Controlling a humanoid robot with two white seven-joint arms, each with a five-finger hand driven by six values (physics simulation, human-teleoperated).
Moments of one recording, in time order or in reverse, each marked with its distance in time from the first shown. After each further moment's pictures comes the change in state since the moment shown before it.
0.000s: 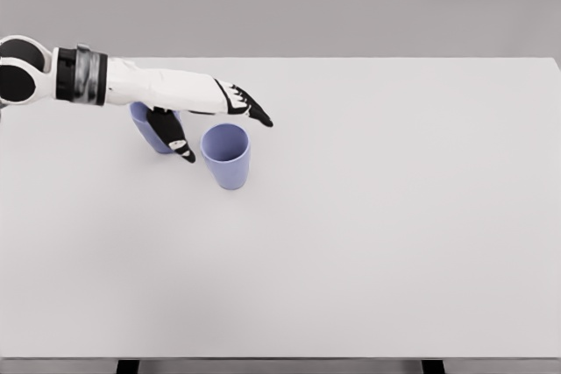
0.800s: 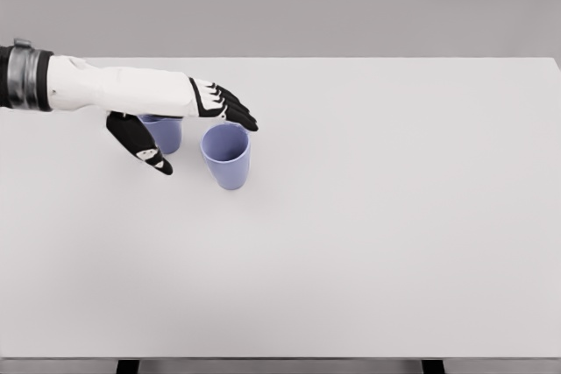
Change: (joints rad) left arm -0.044 0.195 0.026 -0.242 0.131 0.000 -0.034; right arm -0.006 0.000 0.003 -0.003 0.001 -0.001 0.000
